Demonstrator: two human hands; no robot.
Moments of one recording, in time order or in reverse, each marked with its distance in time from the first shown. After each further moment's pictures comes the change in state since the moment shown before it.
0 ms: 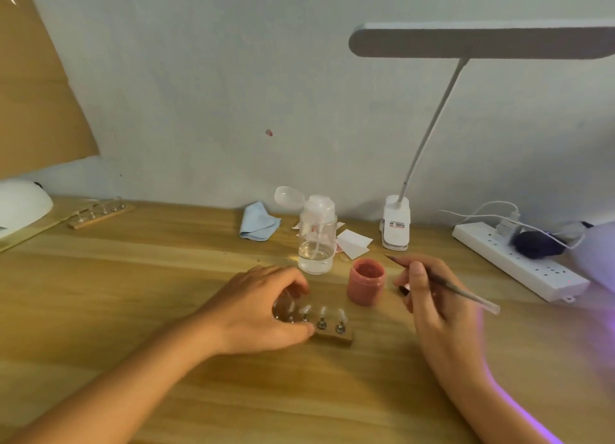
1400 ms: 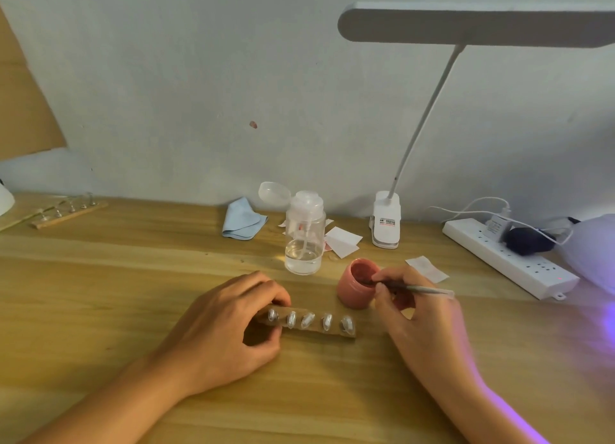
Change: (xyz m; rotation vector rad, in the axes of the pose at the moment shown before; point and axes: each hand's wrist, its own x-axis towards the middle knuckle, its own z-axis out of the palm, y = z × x) left_hand -0.013 -0.010 0.021 0.094 0.306 0.191; right_hand 0.003 0.005 0.004 -0.274 -0.122 0.074
